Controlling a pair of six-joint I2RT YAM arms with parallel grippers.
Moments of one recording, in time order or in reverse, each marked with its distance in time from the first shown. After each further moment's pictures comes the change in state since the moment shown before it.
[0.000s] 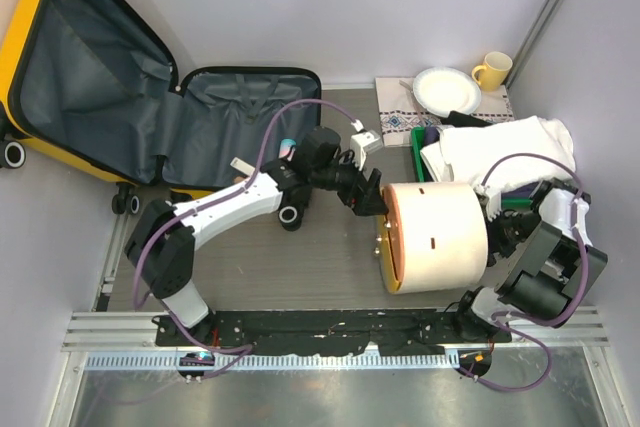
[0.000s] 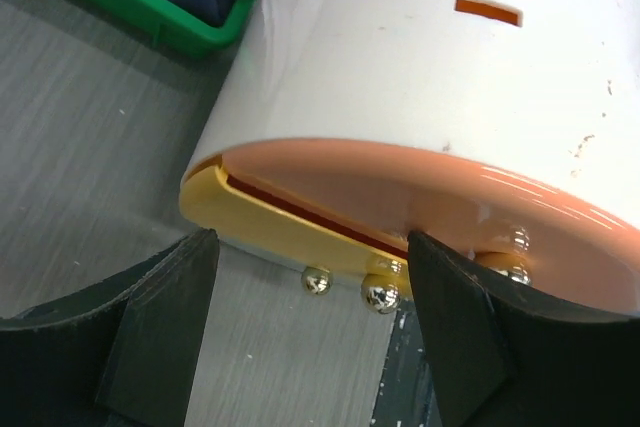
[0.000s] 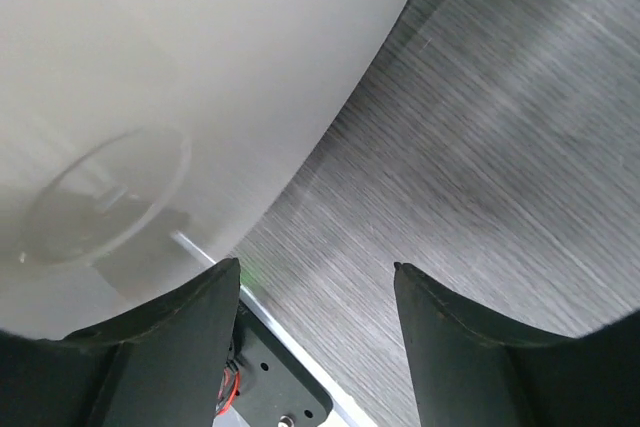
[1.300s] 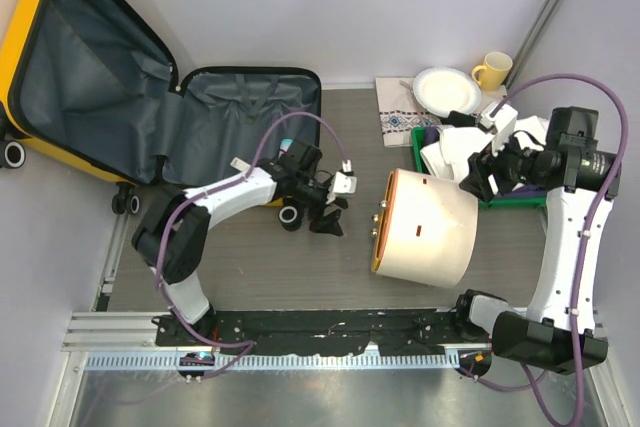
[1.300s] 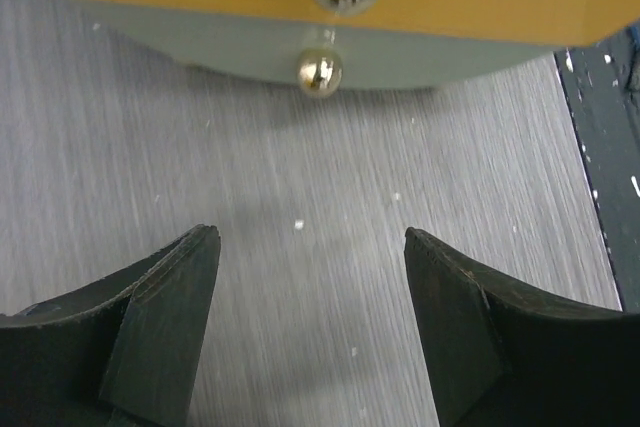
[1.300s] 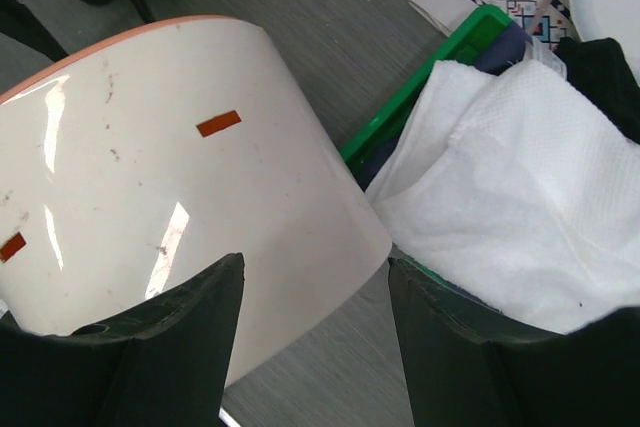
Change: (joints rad) left arm 0.195 0.077 -0.078 -0.341 0.319 1.032; right arm 0.304 -0.264 0.652 -0.037 -0.163 0.431
